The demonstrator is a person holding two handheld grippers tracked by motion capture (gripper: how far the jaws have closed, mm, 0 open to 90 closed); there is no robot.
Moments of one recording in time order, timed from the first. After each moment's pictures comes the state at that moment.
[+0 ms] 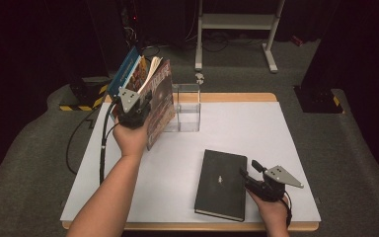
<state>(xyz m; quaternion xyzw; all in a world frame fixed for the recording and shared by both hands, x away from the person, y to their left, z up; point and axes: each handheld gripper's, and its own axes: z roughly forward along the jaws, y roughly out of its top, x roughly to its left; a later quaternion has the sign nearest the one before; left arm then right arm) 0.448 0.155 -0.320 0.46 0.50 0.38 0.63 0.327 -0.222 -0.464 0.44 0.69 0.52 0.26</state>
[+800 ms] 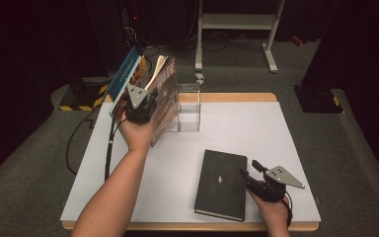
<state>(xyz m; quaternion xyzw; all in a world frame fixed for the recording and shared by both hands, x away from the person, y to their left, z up) 0.470 0.141 -0.328 0.46 0.49 0.39 0.63 0.325 -0.223 -0.463 0.44 0.68 0.52 0.26</state>
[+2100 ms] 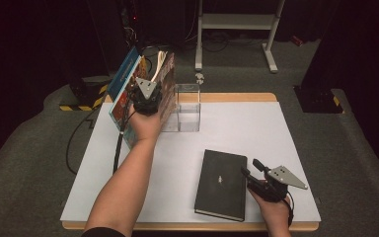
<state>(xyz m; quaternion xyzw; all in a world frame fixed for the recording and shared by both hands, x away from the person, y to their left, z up) 0.514 0.129 -0.342 0.45 0.51 0.42 0.61 0.323 -0.225 -0.458 0.44 0.68 0.54 0.26</state>
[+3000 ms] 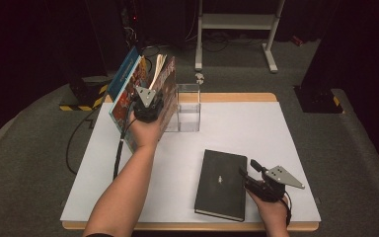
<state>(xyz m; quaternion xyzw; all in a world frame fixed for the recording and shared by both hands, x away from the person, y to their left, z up) 0.505 0.131 -0.367 0.45 0.51 0.41 0.61 0.324 -0.220 -0.461 0.43 0.68 0.53 0.25</state>
